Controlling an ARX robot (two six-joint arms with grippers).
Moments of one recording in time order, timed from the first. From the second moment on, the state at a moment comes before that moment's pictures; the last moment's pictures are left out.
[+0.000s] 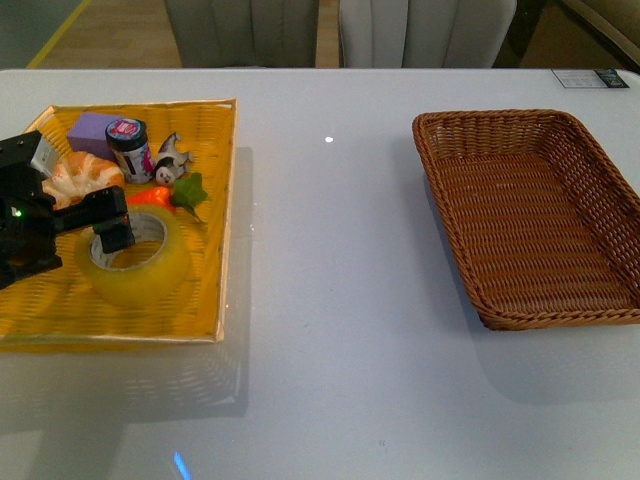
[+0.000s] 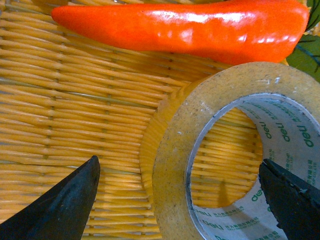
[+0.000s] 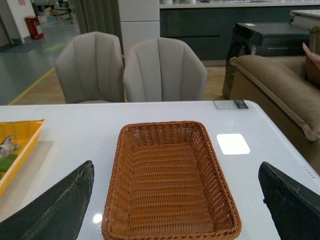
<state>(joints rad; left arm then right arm) 0.02 2.30 1.02 0.27 0.10 -0.25 0.00 0.01 0.02 0.00 0.00 0.00</state>
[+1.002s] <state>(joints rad) -0.15 1.84 1.04 0.13 0.14 -0.44 0.00 0.01 0.02 0.00 0.00 0.00</state>
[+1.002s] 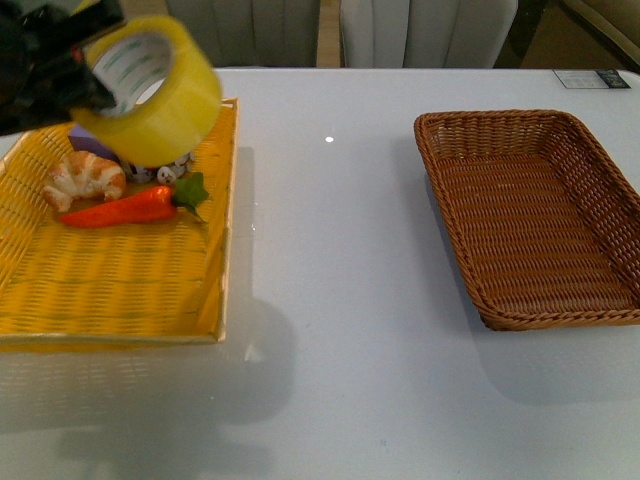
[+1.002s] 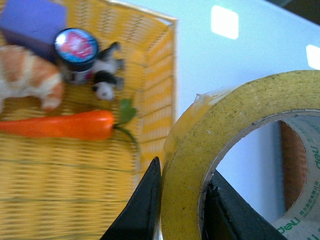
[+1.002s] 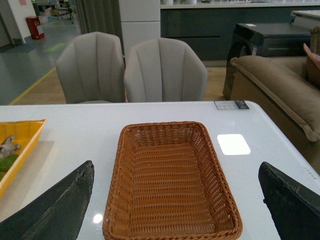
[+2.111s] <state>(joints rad) -0.52 1.73 1.04 0.07 0.22 -0.54 0.00 0.85 0.50 0.00 -0.53 0.38</state>
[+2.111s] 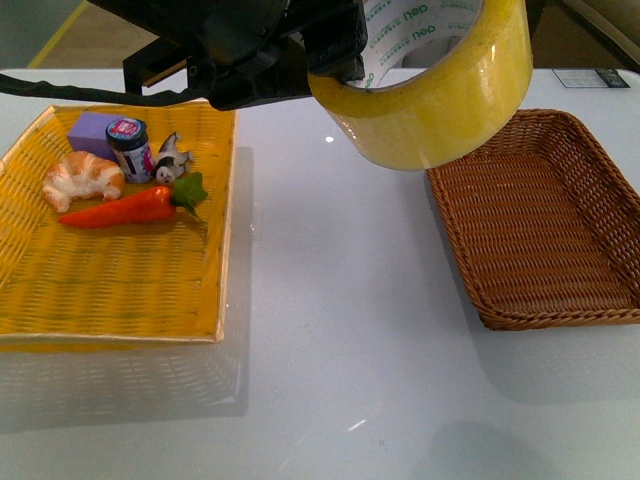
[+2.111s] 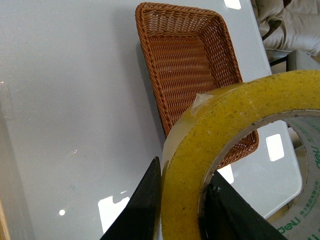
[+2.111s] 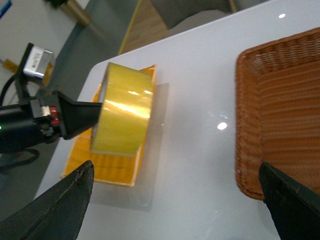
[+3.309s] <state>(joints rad) -0.52 1.70 1.04 0.08 0.31 -0.55 0.16 1.38 0.67 0.36 -0.70 0.66</state>
